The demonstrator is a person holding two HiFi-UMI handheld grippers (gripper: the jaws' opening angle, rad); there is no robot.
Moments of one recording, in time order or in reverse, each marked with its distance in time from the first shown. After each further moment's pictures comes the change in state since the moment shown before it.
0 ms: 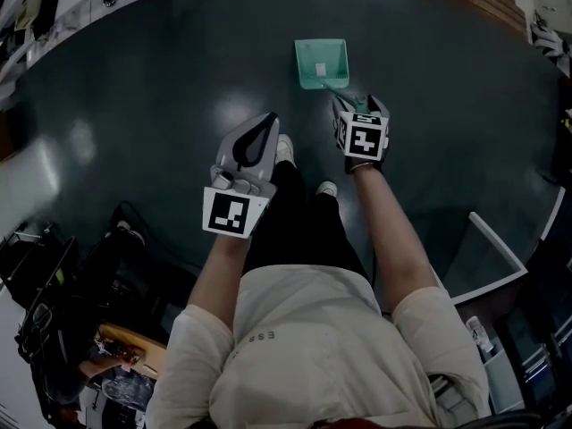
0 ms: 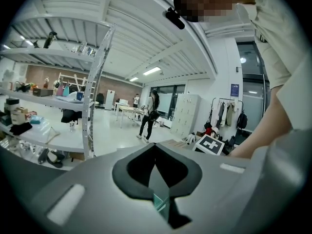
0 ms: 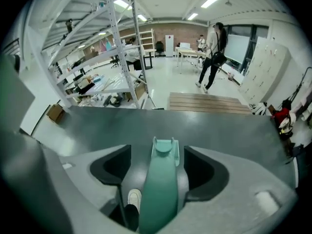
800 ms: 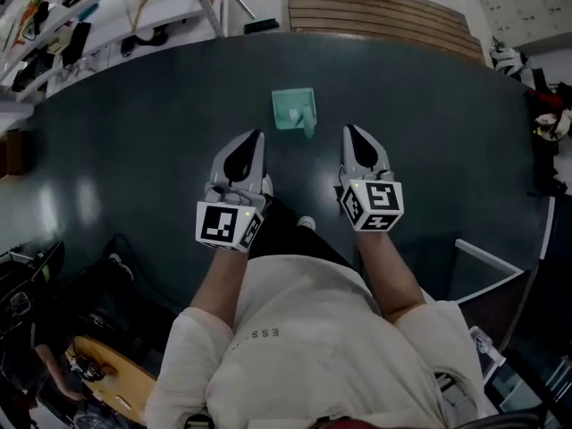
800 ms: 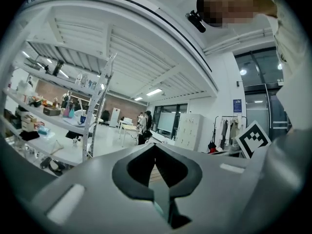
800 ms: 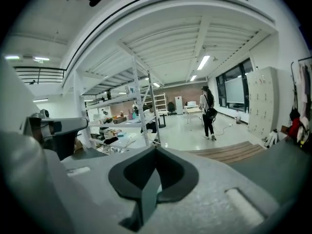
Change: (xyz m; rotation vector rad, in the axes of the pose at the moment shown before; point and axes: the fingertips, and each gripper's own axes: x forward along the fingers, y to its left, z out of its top) left arm -0.085 -0.142 0.105 -0.029 -0.225 0.065; right arm -0.321 -0.026 0.031 -0.023 -0.720 0.173
